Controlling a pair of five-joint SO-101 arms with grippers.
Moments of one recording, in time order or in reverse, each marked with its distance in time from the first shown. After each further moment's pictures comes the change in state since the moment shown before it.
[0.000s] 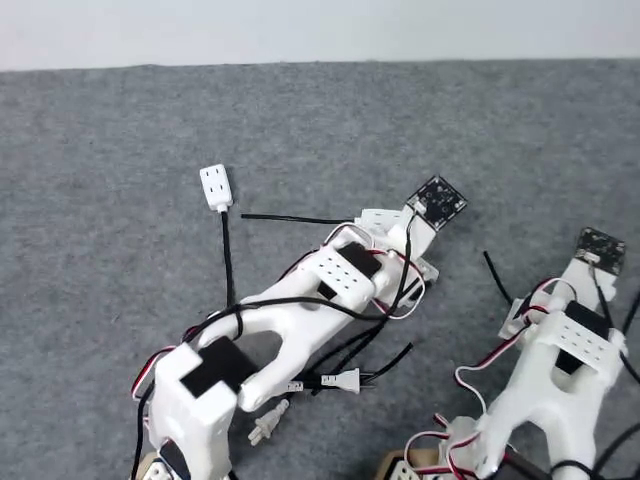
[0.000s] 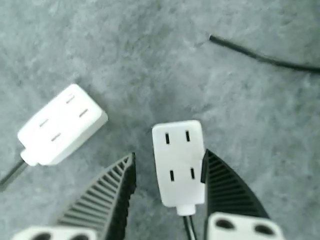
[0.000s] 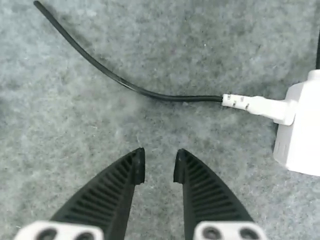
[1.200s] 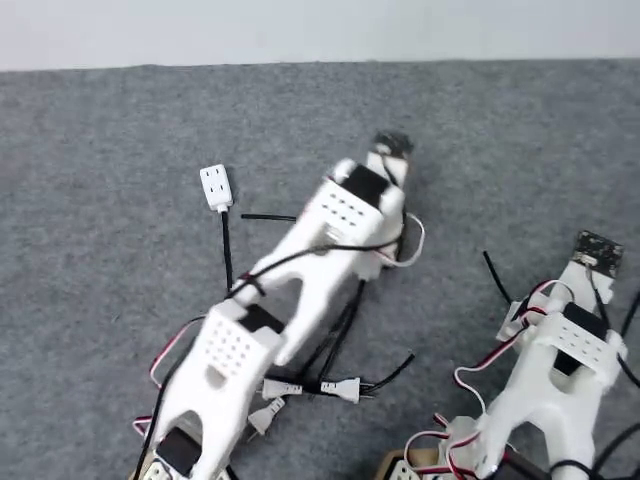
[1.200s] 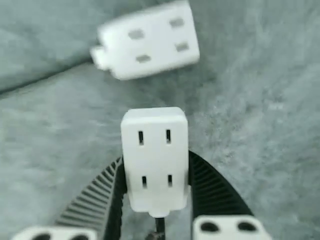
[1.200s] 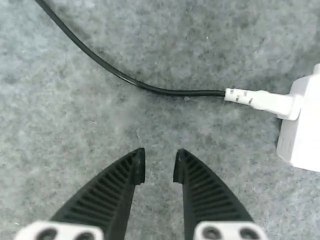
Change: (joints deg) left arm -6.9 26.5 -58.5 57.7 23.7; right arm -0.2 0.0 1.0 0.0 0.0
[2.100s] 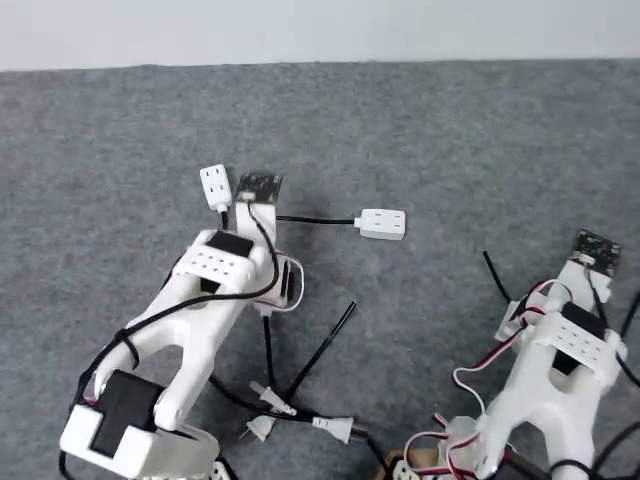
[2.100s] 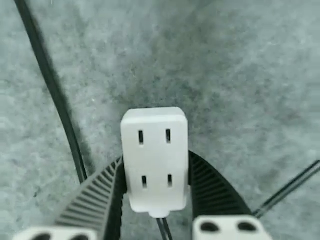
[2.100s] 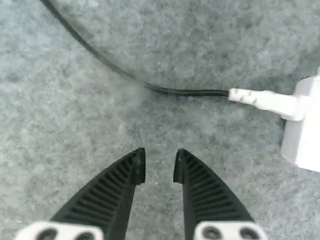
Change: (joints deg) left arm -17.9 -50.5 84.7 -37.6 -6.3; right arm -0.9 0.0 0.4 0.0 0.0
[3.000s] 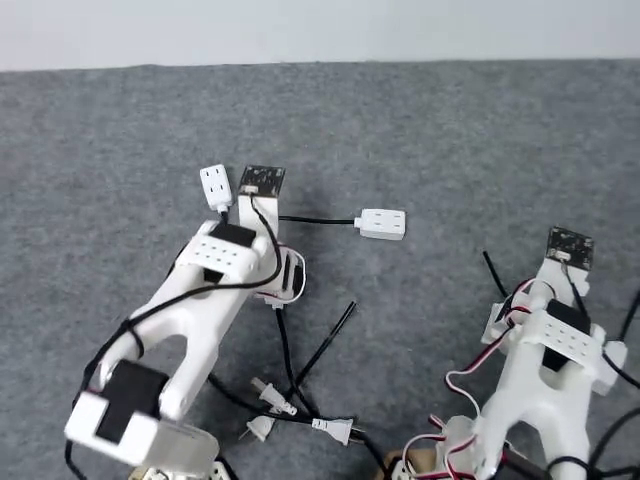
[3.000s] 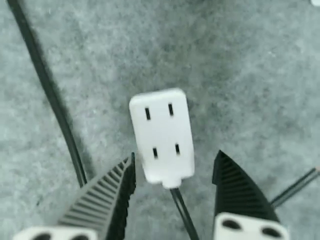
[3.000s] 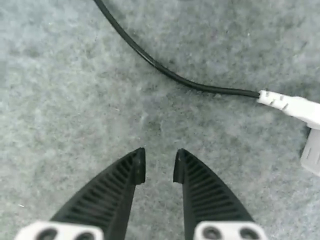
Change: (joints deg) left arm -0.4 3.3 -4.5 1.7 -0.5; right arm -3.3 0.0 1.4 -0.1 2.5
